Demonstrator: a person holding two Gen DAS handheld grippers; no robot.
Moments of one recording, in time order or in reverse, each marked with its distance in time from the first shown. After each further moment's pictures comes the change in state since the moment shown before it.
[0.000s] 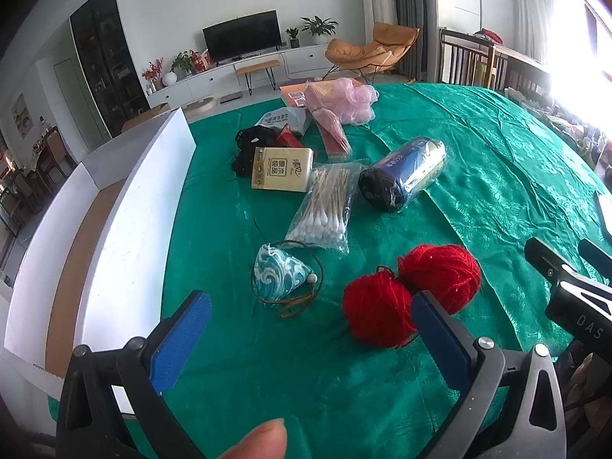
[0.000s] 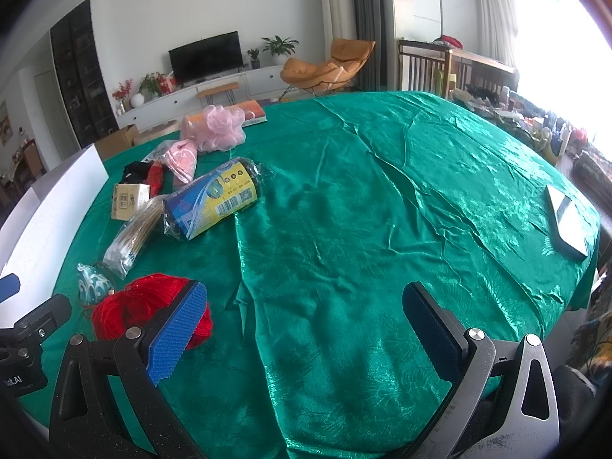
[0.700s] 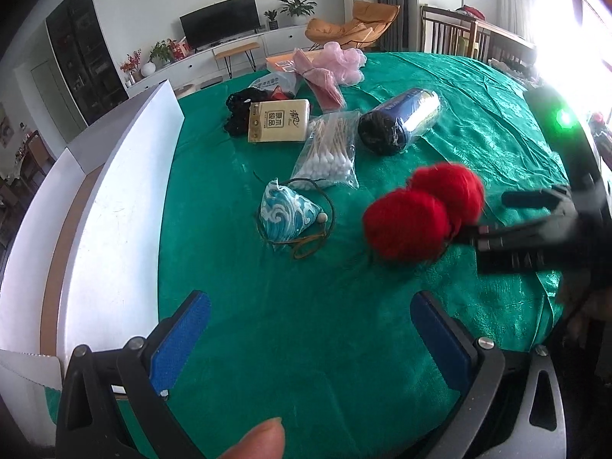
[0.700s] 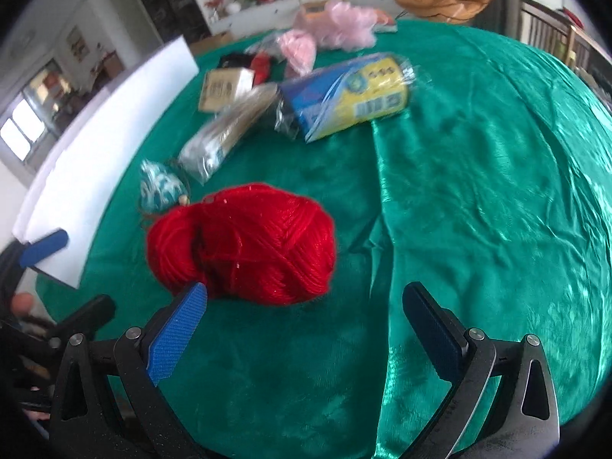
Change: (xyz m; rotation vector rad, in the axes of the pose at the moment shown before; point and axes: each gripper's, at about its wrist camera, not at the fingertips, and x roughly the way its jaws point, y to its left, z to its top) left arm 0.009 0.018 -0.039 0.067 0.070 -0.050; right arm 0.076 0.061 -0.008 -0.286 0.367 0.270
